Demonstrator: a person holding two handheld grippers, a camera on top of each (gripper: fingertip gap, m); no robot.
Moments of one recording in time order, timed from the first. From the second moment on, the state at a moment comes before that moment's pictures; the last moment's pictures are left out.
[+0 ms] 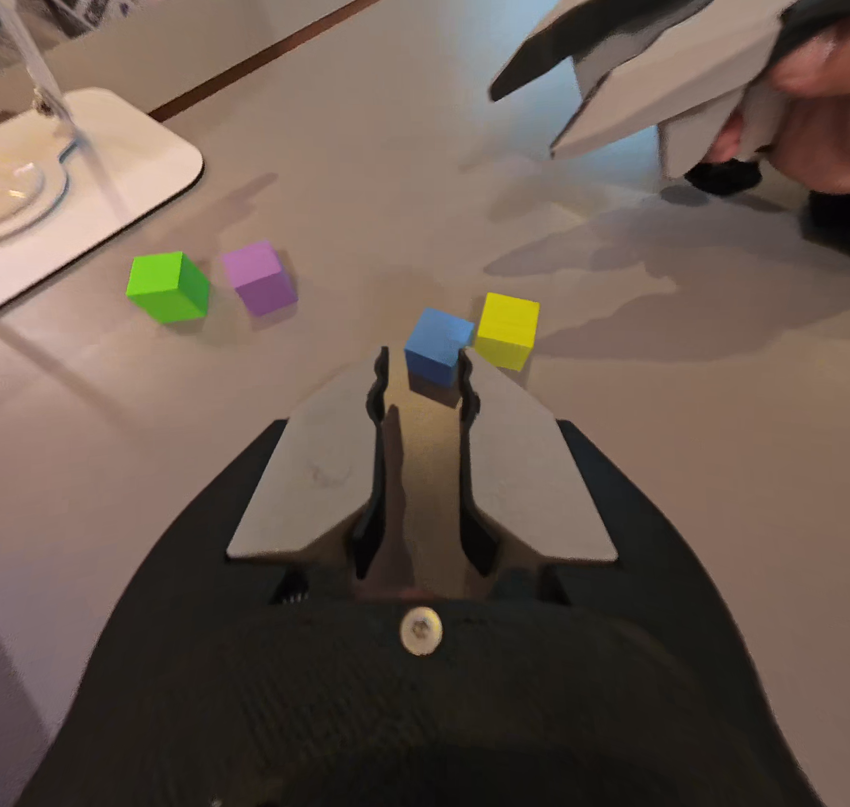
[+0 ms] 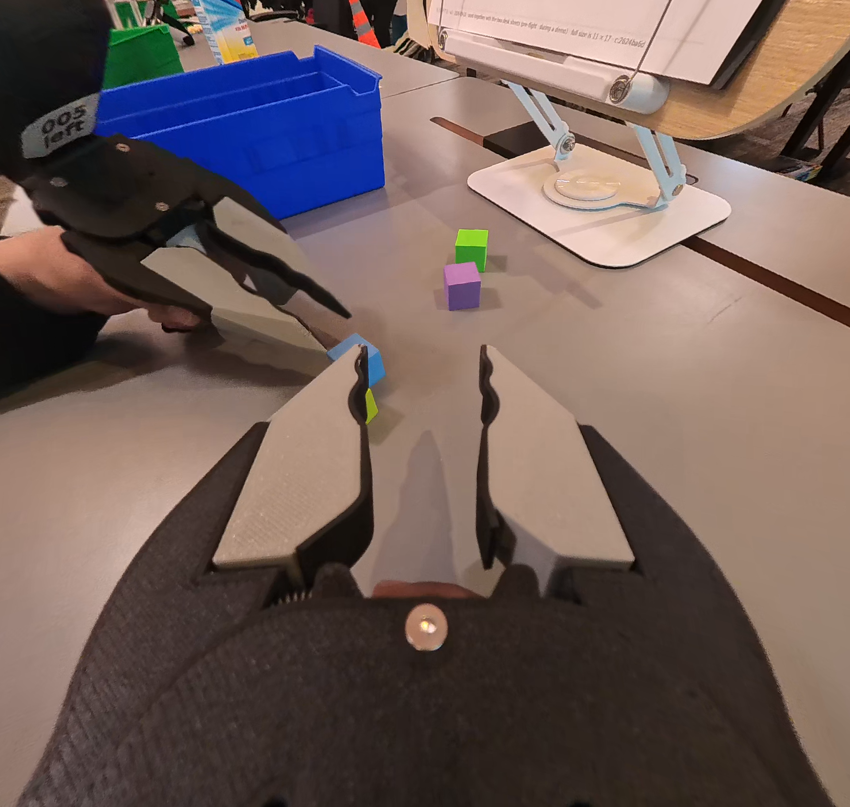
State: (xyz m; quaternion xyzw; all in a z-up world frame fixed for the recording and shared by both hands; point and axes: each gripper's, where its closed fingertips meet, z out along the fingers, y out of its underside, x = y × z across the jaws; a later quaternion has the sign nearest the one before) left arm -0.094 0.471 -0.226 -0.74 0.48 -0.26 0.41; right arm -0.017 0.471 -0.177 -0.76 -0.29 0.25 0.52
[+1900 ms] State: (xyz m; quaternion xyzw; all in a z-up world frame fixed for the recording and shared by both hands) left arm -0.100 0.405 -0.256 -0.67 0.64 -0.26 0.27; right arm -0.024 0.465 -0.189 -0.76 -0.31 0.25 0.51
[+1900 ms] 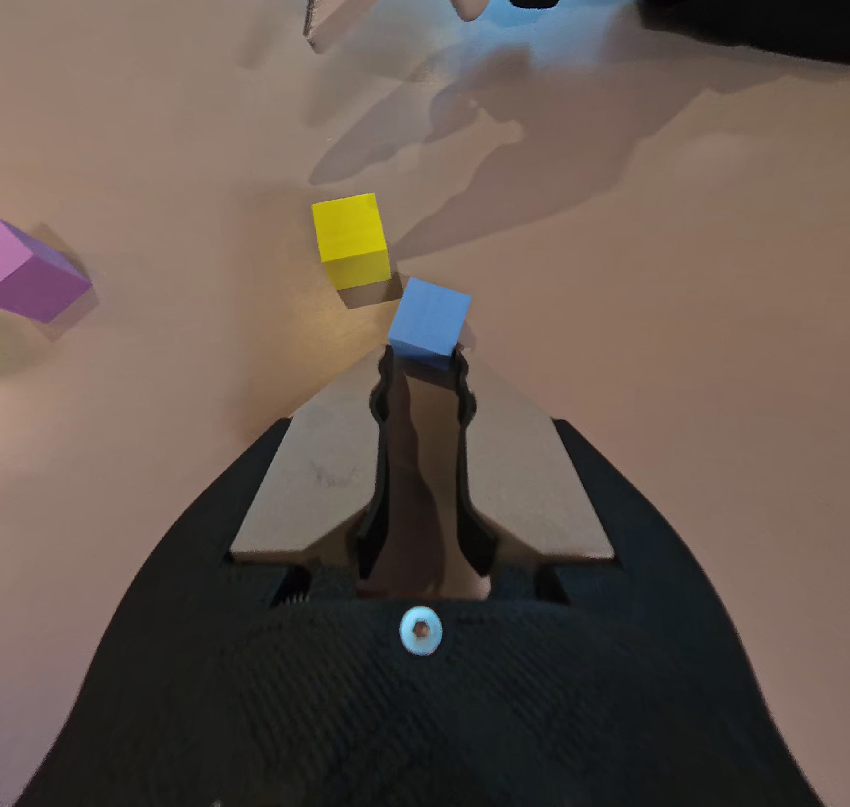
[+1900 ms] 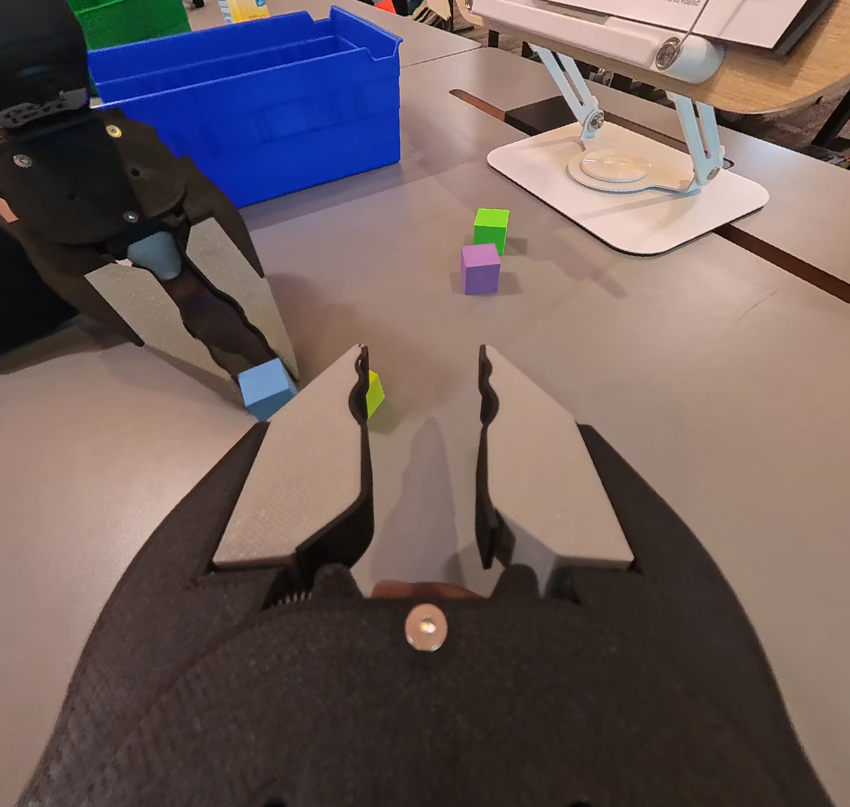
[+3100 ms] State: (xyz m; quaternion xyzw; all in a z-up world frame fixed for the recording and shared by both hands) left arm -0.111 0.489 -0.203 -0.75 0.42 -0.30 0.42; right arm -0.010 0.469 -0.181 -0.76 -0.26 0.26 0.54
